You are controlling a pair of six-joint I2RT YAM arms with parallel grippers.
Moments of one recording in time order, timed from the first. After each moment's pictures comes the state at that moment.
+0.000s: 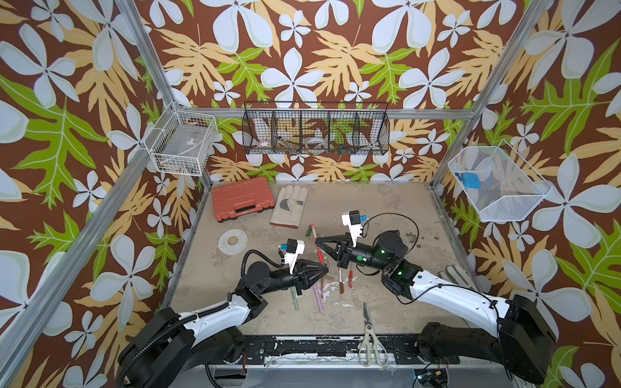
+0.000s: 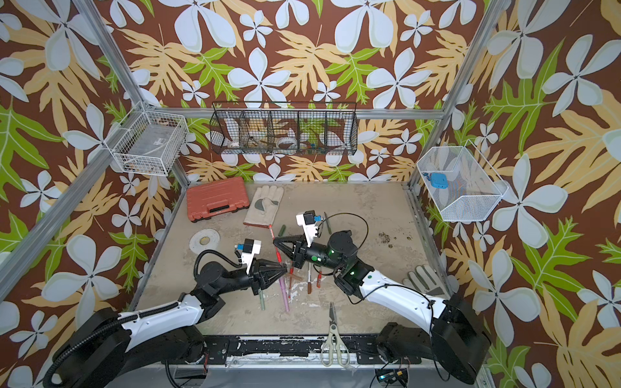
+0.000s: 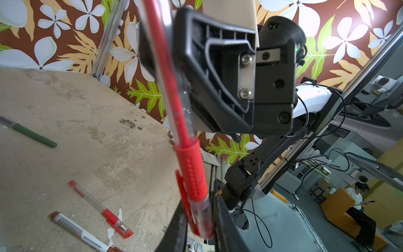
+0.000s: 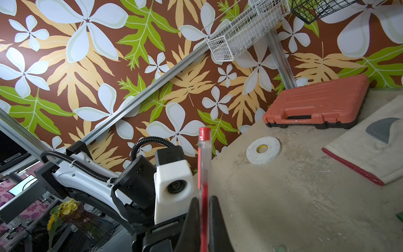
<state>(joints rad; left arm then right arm) -0.69 1.11 0.27 0.99 0.63 -0.64 0.77 1.23 0.71 0.60 -0.49 0.62</state>
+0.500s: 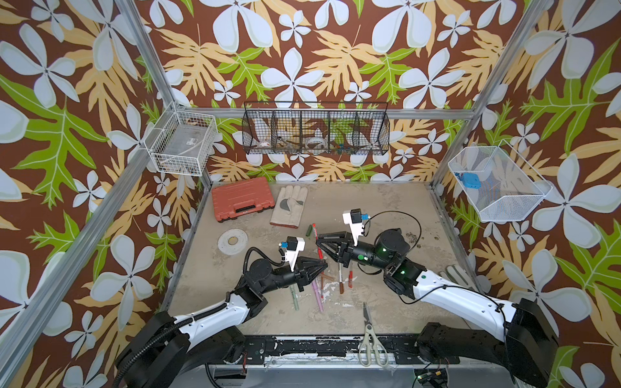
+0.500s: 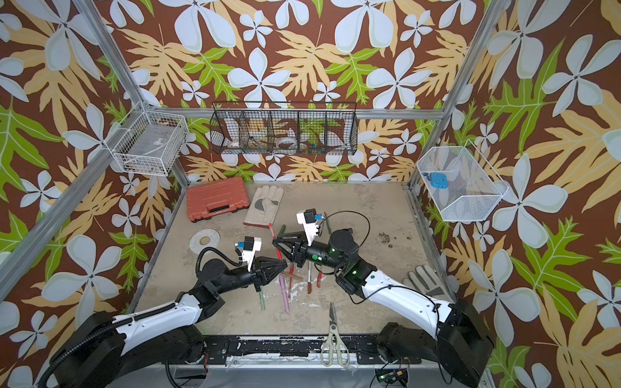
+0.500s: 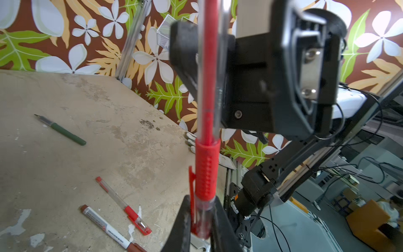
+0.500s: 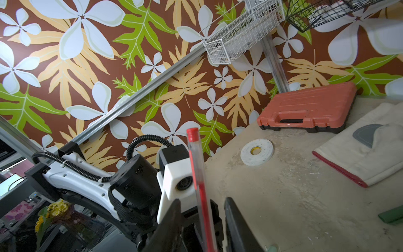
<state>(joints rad) -0.69 1.08 0.32 0.81 0.50 -0.55 0.77 1.19 0.76 0.48 -0.45 0.55</state>
